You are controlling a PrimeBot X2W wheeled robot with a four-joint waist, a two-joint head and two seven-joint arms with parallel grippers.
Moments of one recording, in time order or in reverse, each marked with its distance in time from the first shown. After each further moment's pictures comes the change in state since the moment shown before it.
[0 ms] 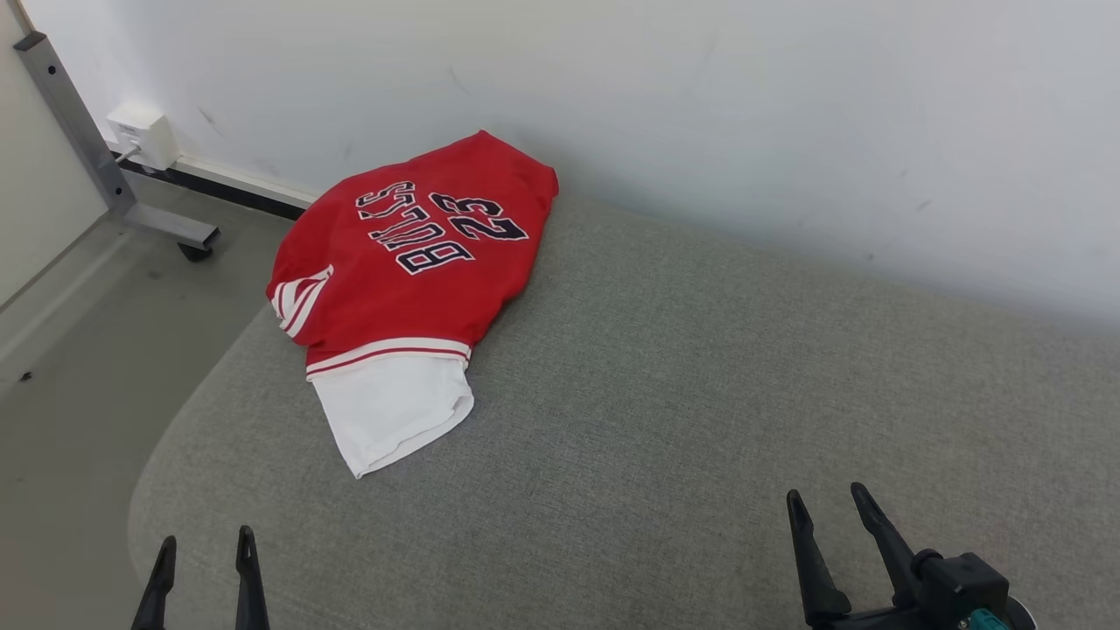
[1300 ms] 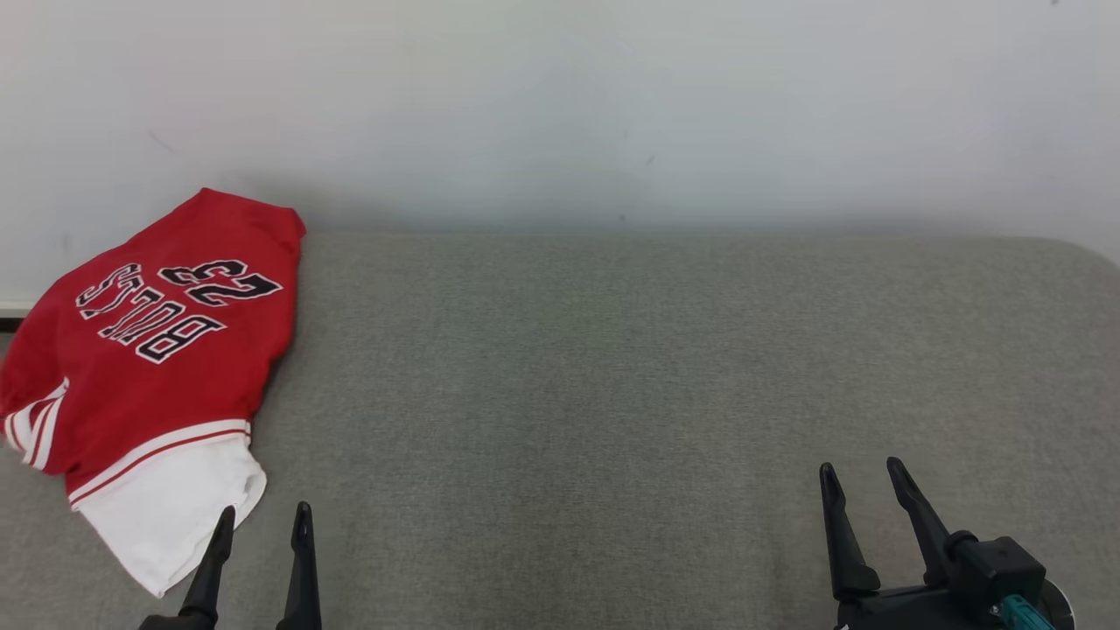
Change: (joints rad) left arm -0.032 -0.044 -0.041 -0.020 0.023 -0.076 0.002; right arm -0.016 0.000 -0.062 -0.038 -0.030 0.000 -0.003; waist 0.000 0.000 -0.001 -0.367
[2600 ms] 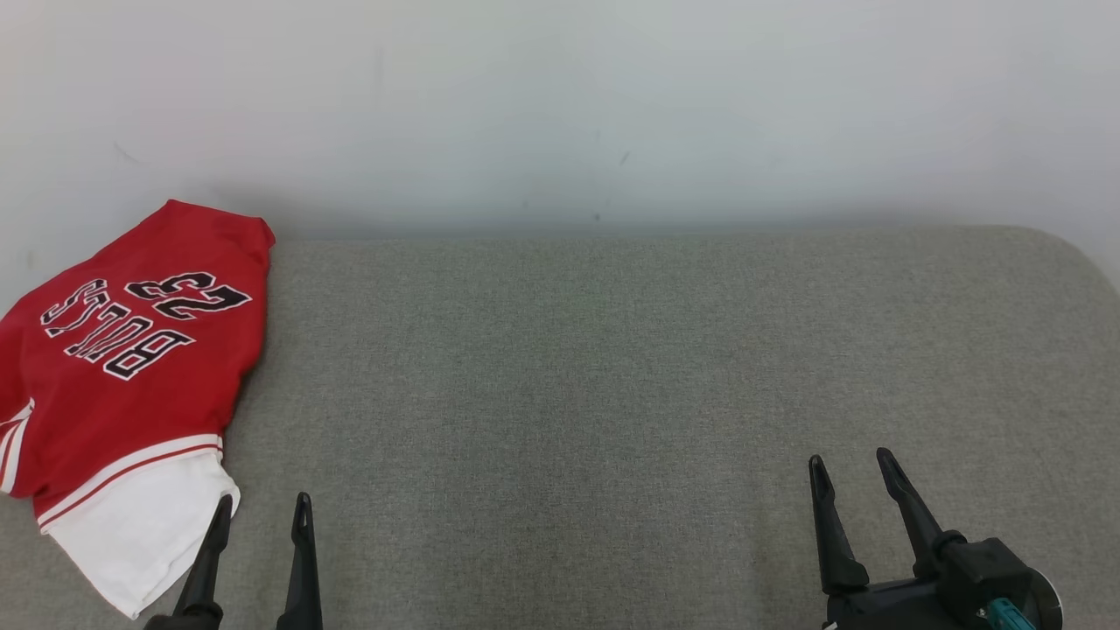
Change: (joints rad) left arm -0.007 -0.007 0.006 -0.009 0.061 0.010 -0.031; right arm -0.026 0.000 0.021 0.045 -0.017 0.000 -0.073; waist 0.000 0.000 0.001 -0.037
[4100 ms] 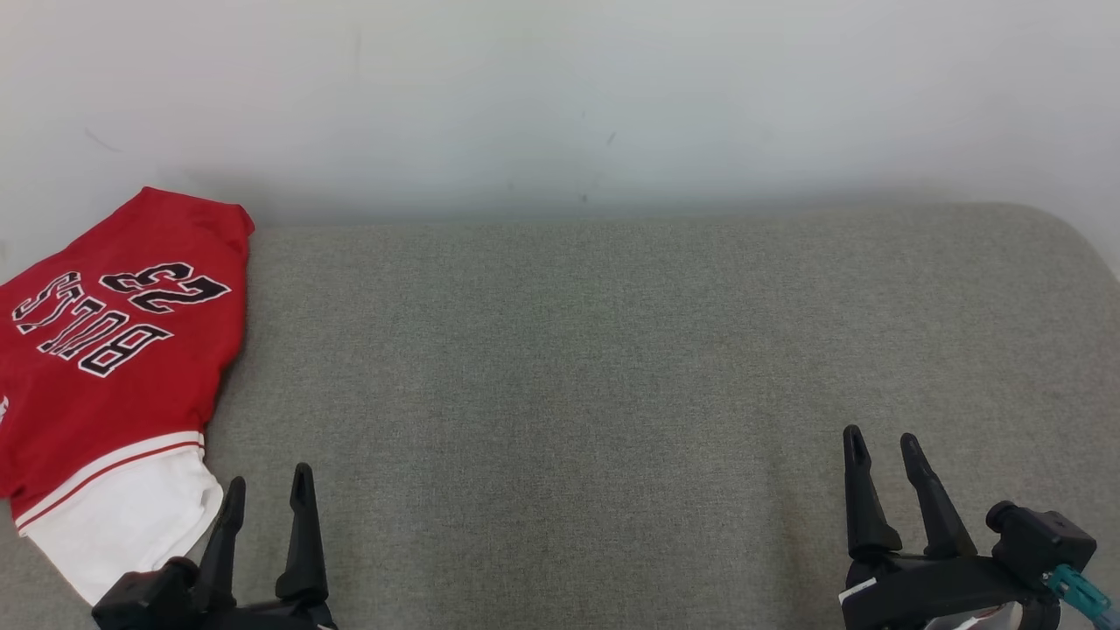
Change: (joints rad) left arm -0.080 -0.008 -0.023 0.052 -0.312 0.000 0.091; right arm -0.037 0.000 -0.032 -0.015 0.324 0.000 0.092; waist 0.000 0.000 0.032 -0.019
